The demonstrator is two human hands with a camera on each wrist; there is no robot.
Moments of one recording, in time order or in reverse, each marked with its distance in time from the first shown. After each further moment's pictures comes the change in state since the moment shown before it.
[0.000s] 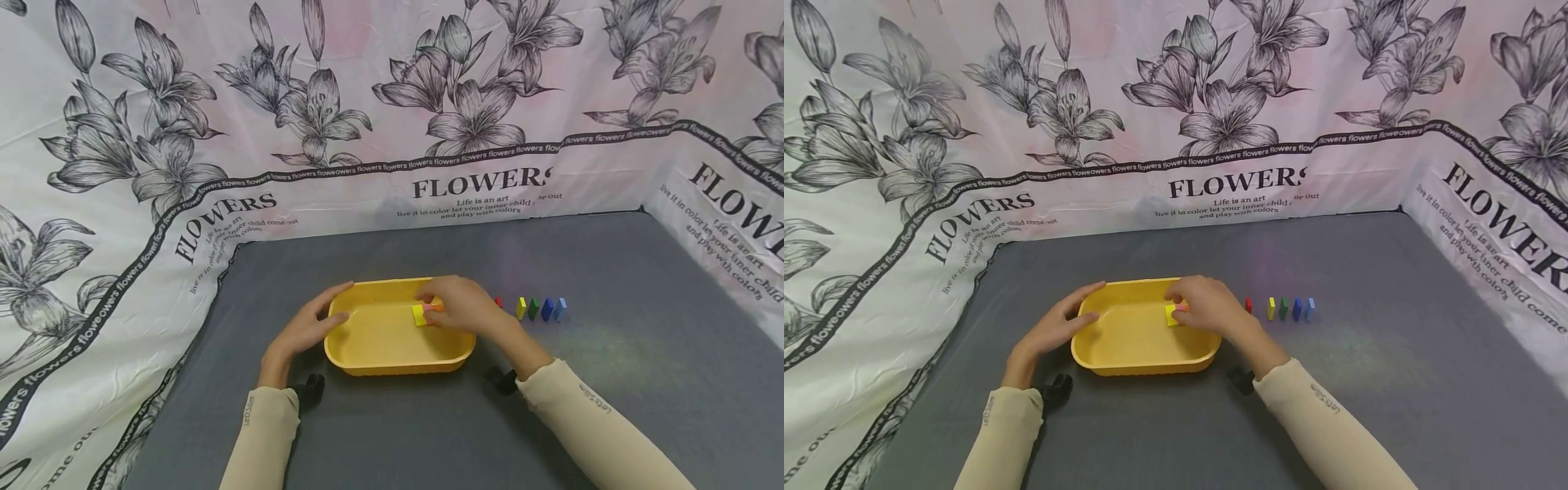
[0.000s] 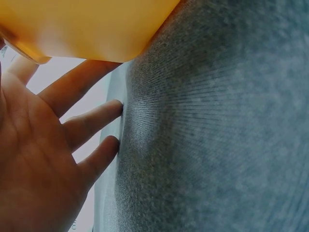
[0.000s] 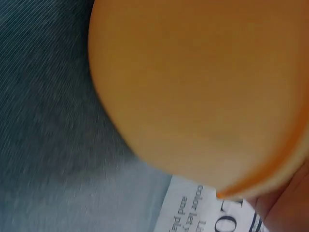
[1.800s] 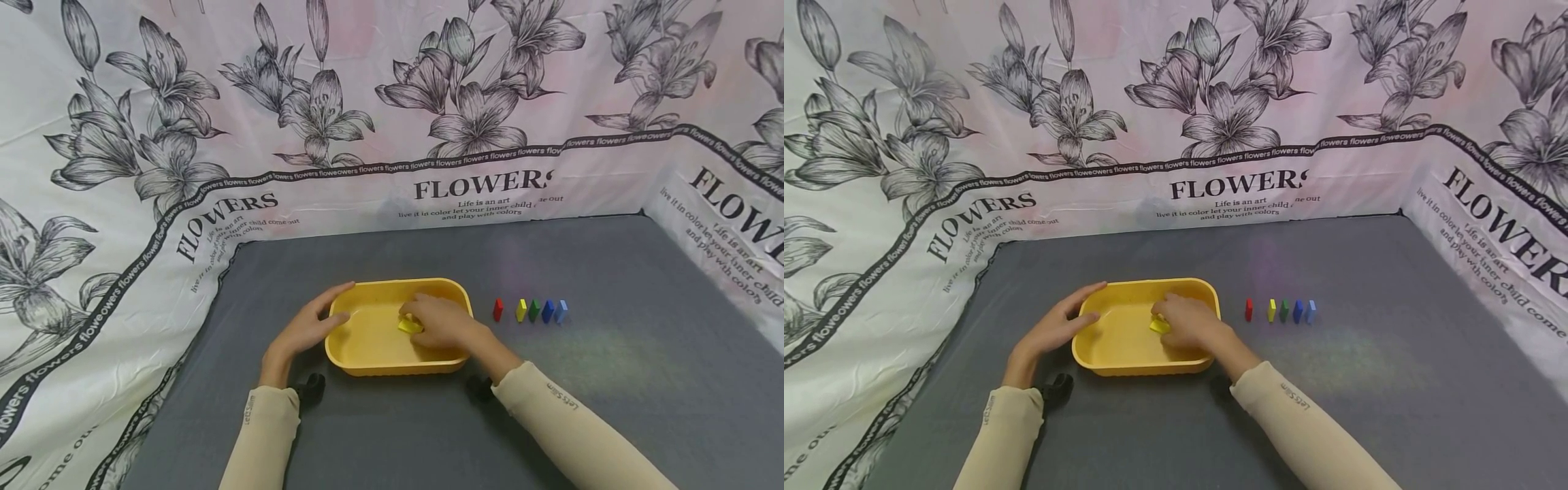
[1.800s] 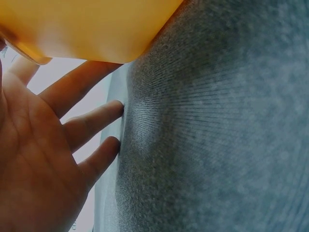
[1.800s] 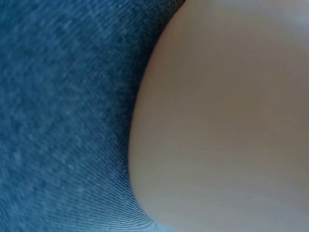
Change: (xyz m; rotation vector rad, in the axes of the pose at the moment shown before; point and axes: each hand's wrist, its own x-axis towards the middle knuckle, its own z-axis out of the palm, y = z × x) left_hand 0.000 -0.001 -0.002 -0.003 -0.014 0.005; right_hand 0.015 -0.015 0.037 -0.083 -0.182 0.064
